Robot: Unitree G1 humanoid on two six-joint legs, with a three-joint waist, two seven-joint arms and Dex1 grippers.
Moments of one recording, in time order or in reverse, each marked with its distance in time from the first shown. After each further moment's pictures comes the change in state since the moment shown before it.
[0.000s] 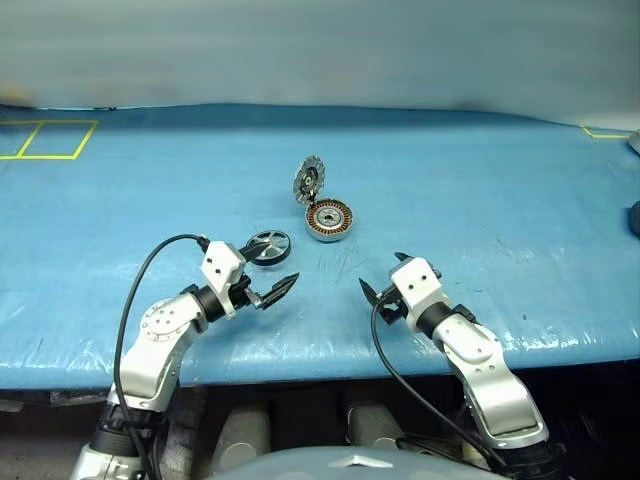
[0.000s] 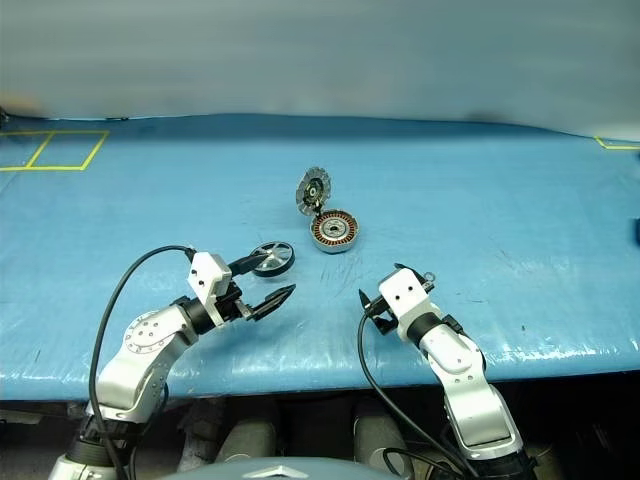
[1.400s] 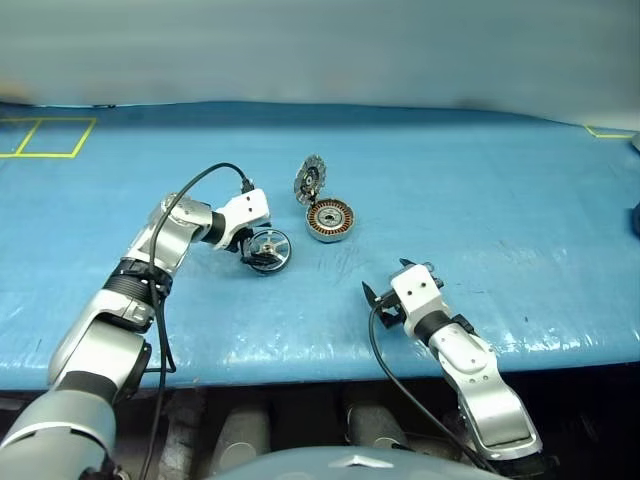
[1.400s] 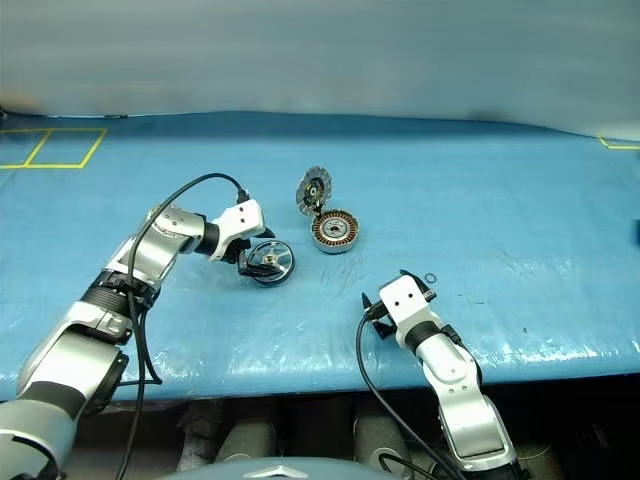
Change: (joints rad) left arm -0.749 0.159 -0.288 0.714 0.335 0.051 -0.465; right arm 0.059 0.051 0.009 -0.007 -0.049 -0.001 -0.085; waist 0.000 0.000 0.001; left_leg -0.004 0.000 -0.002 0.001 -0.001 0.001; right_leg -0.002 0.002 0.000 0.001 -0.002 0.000
